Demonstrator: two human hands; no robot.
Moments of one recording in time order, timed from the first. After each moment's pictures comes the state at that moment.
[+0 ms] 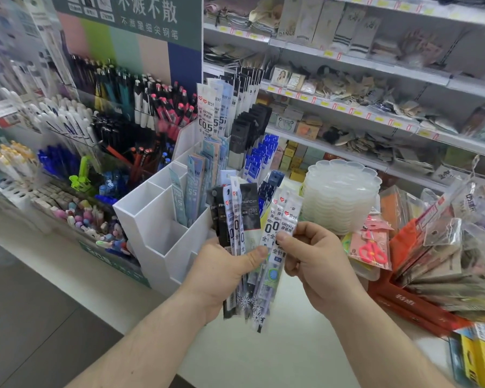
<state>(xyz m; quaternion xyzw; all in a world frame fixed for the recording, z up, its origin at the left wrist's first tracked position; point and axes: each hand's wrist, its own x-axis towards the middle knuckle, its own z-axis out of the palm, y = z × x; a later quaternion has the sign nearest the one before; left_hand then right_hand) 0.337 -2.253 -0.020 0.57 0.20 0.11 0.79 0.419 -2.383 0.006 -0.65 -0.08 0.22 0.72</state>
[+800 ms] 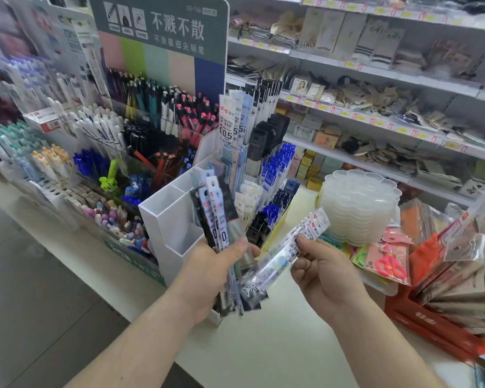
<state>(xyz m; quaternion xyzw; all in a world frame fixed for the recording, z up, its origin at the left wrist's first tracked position) 0.314 -2.234 -0.005 0.60 0.25 0.13 0.75 0.418 -2.375 0.006 -0.52 0.08 0.32 0.79</state>
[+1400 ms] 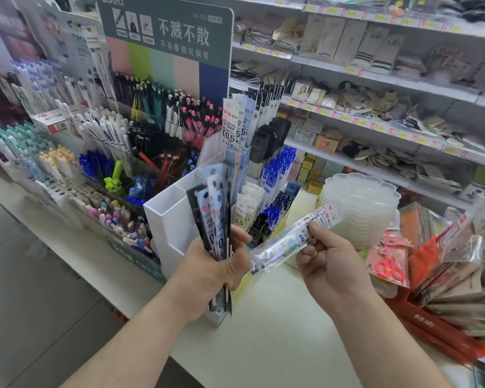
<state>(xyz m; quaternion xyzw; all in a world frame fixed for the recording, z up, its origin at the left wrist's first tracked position) 0.300 -2.226 -0.006 0.57 0.06 0.16 0.81 0.418 -2.370 0.026 -0.46 0.11 0.28 0.84</state>
